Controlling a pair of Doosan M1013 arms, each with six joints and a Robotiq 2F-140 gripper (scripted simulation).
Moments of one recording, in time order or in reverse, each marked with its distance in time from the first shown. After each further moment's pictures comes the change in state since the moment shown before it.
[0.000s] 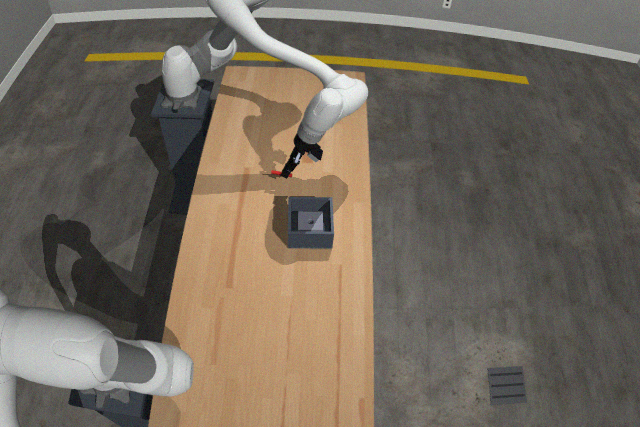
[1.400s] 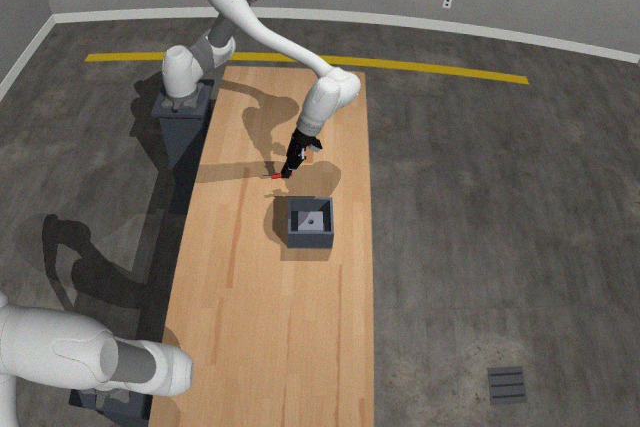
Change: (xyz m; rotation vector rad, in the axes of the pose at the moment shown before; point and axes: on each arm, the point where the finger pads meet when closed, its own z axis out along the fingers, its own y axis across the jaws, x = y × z) left arm 0.000 0.000 0.000 -0.144 0.014 -0.403; right arm 0.000 0.000 0.000 0.000 0.000 0.000
